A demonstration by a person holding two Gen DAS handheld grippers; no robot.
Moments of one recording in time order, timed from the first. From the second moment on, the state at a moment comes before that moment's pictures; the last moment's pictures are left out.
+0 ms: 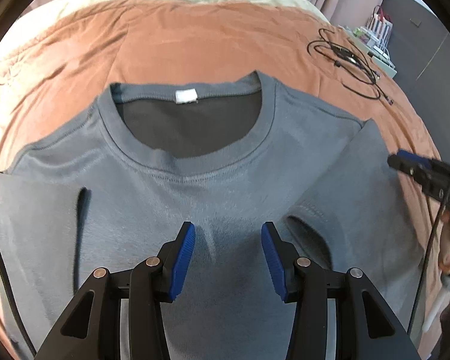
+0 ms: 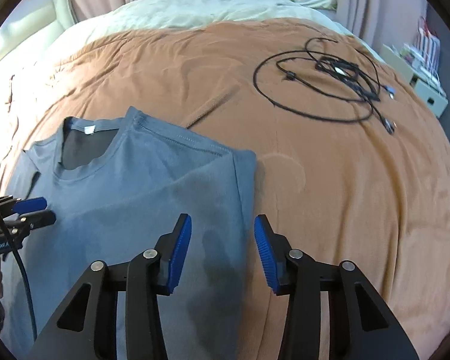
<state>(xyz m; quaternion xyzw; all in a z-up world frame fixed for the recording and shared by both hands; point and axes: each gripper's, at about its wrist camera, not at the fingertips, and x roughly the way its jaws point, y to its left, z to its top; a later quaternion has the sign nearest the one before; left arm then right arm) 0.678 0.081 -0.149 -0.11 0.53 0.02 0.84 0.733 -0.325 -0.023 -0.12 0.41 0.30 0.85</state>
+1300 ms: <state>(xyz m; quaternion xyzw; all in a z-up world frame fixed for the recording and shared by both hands) 0.678 0.084 -0.153 -0.12 0.51 0.01 0.85 0.798 -0.325 -0.050 -0.09 0.44 0.24 0.86</state>
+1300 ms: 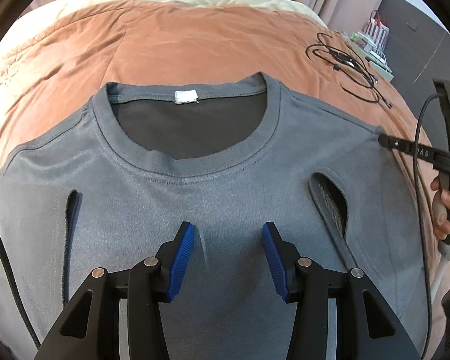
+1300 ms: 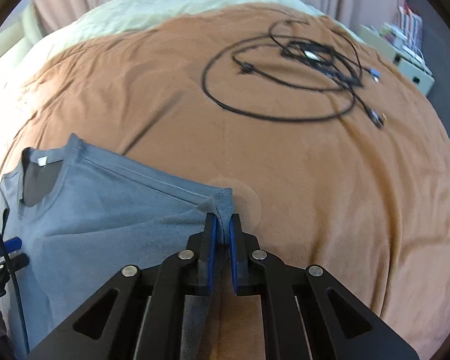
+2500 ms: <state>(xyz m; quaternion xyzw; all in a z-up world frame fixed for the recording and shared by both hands) 0.681 0.058 -0.117 -0.09 0.51 0.01 0.86 0.737 -0.354 -0.009 -0.07 0.43 0.25 0.86</state>
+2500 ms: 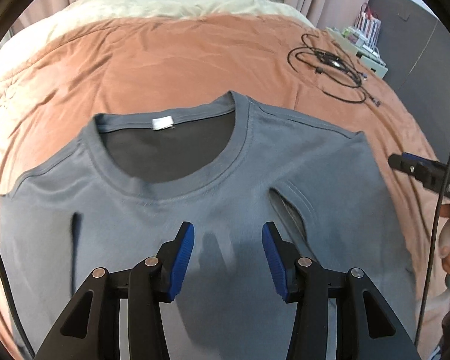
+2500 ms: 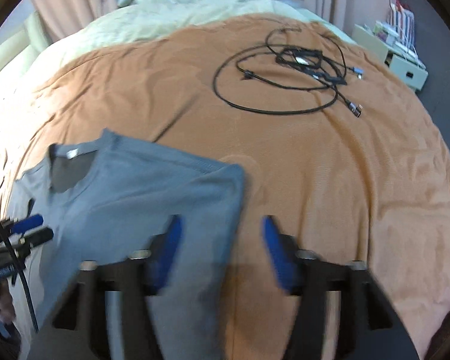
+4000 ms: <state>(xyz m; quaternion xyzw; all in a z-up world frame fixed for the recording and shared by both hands) 0.288 0.138 0.046 -0.12 0.35 0.07 0.93 0.337 -0.506 0.081 -0.02 0.32 0.21 0.92</state>
